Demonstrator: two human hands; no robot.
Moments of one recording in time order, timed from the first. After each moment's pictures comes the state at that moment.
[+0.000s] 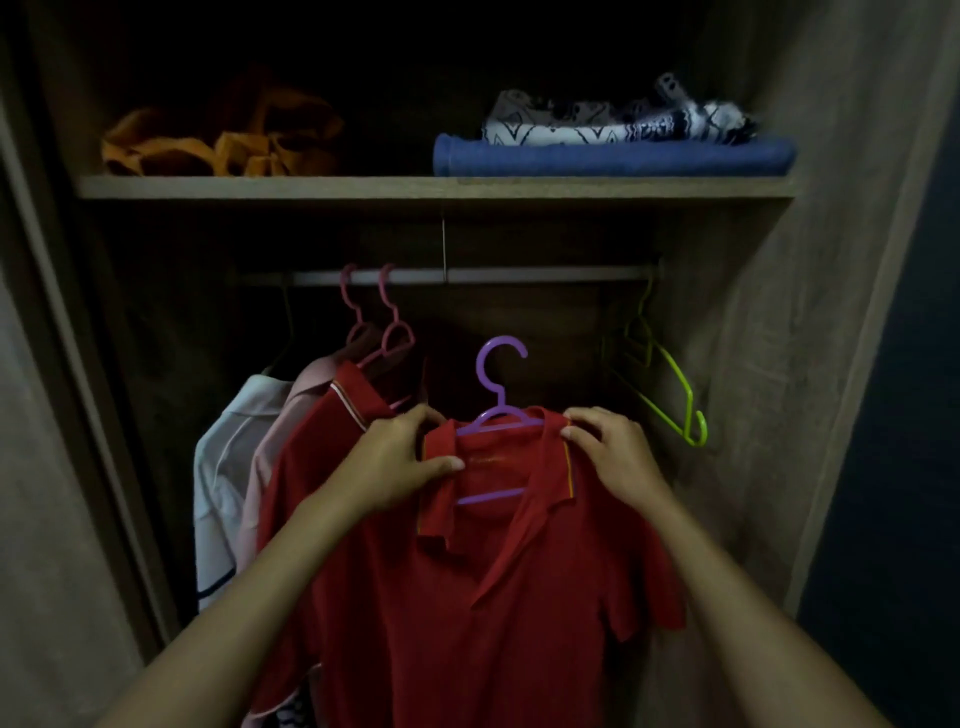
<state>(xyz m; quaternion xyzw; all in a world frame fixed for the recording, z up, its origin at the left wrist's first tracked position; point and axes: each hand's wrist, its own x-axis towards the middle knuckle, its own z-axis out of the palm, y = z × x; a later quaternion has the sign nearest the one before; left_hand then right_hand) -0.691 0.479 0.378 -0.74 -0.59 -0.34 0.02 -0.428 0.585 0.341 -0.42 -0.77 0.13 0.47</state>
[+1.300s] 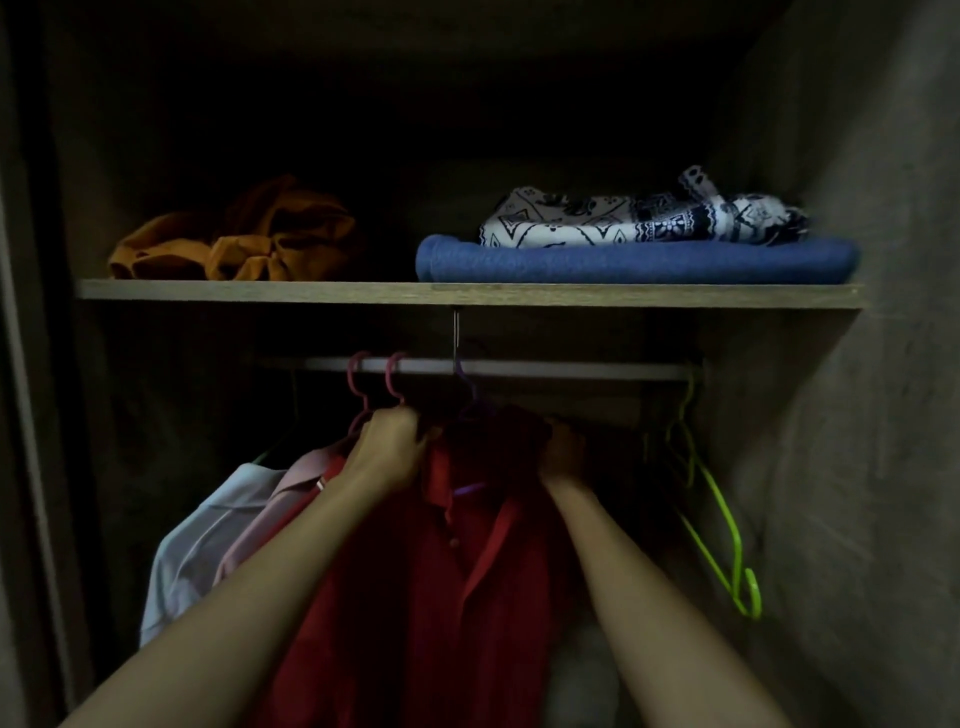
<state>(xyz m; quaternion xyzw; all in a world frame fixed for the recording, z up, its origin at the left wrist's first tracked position) -0.685 0.574 0.463 -0.60 -0.71 -0.34 0.13 -0.526 0.752 0.406 -0.51 -0.73 0.17 0.42</state>
